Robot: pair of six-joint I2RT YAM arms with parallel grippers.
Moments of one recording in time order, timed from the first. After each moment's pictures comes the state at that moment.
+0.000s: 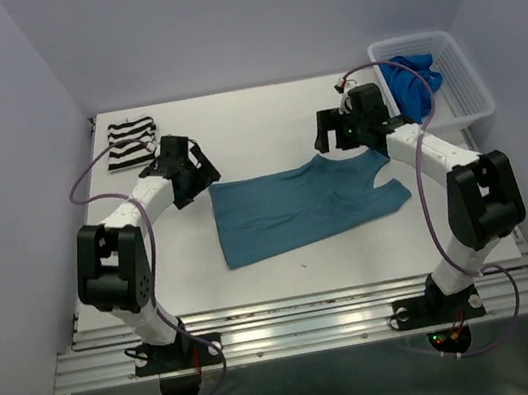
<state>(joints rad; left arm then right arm) -0.26 1.61 1.09 -0.40 -0.07 -0.71 0.27 1.64 1.20 -0.22 -0.14 0.24</state>
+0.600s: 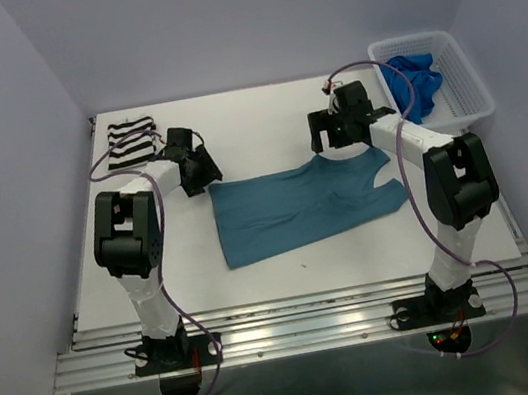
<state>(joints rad) -0.21 1.92 1.28 -0.36 0.04 -0.60 0.28 1.85 1.37 -0.29 -0.07 0.16</state>
